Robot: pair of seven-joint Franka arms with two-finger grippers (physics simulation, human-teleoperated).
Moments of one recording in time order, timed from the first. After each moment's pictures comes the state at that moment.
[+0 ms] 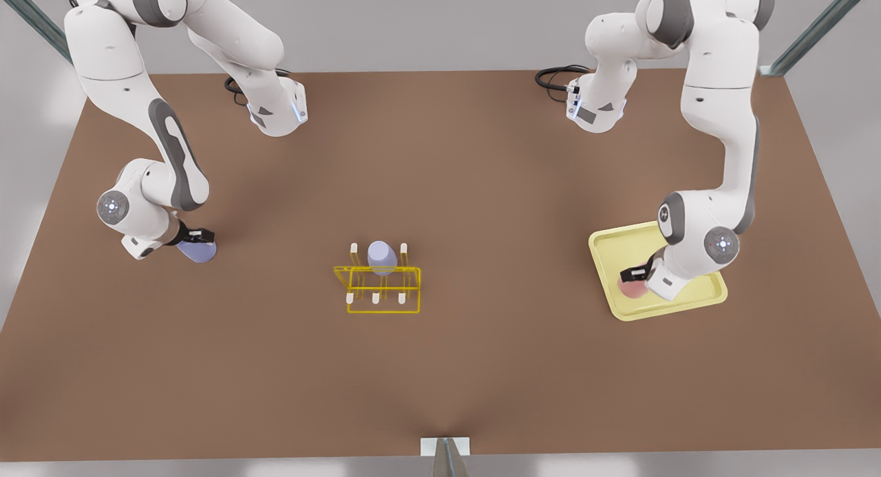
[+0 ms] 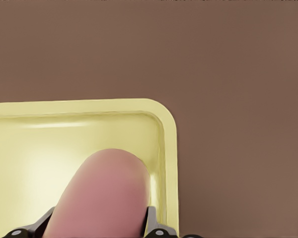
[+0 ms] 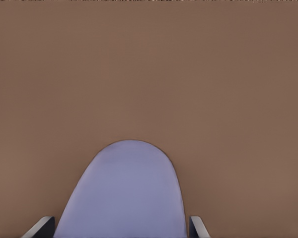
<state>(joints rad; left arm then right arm) -0.05 0.42 0.04 -1.96 -0.08 2.29 -0.09 -0.41 0.30 0.08 -2.34 -0.14 2.51 -0.22</state>
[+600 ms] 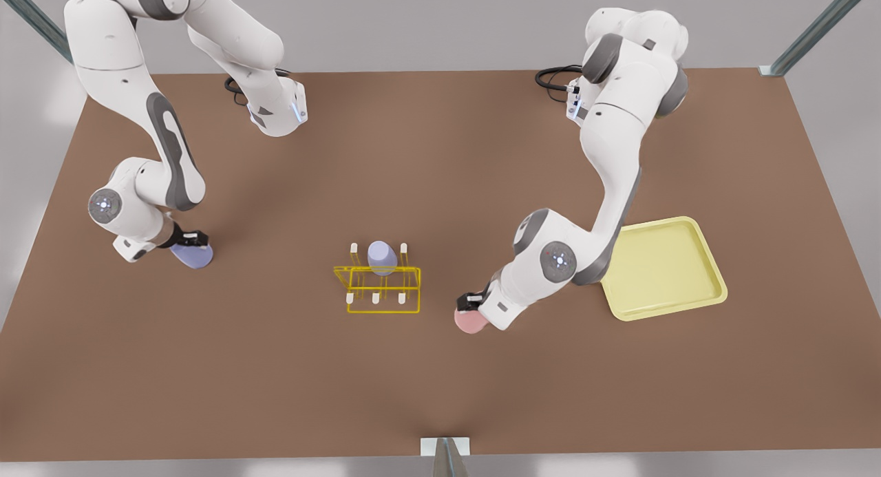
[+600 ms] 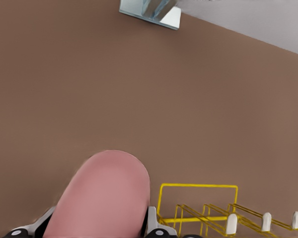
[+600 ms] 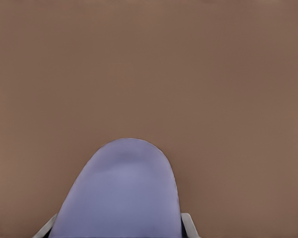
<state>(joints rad) -0.35 0.87 -0.27 -1.08 -0.12 2.14 -0.59 -0.40 0.25 0.10 -2.30 -0.12 2.46 -0.25</state>
